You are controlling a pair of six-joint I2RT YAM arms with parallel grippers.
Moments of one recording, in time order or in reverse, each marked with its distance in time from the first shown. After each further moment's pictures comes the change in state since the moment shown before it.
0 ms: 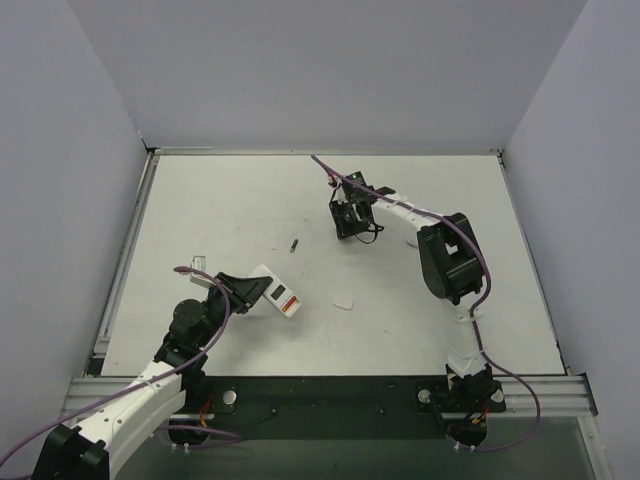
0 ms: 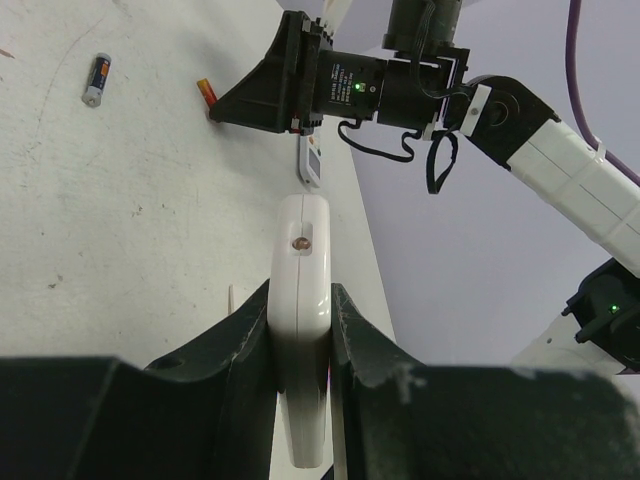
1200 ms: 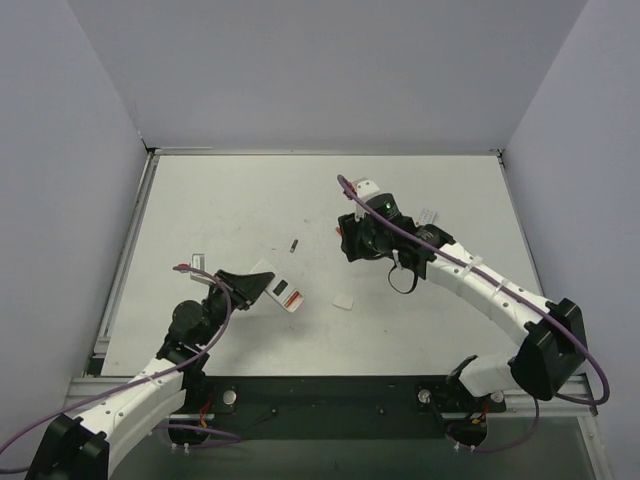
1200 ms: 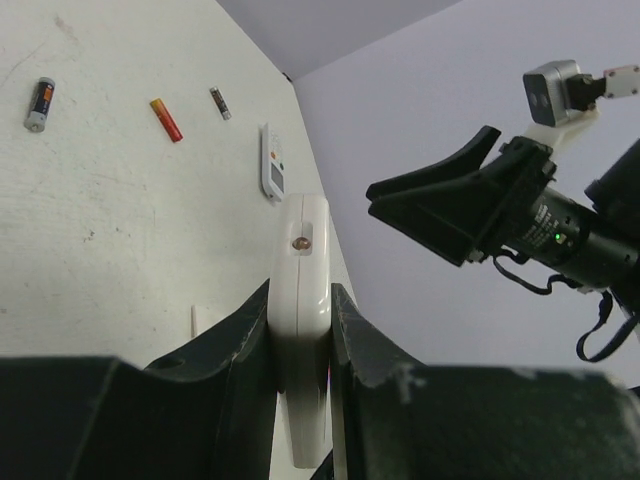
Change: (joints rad) left arm -0.026 0.048 0.000 0.148 -0.016 -0.026; right arm 0.241 -0.815 -0.486 0.021 0.139 0.069
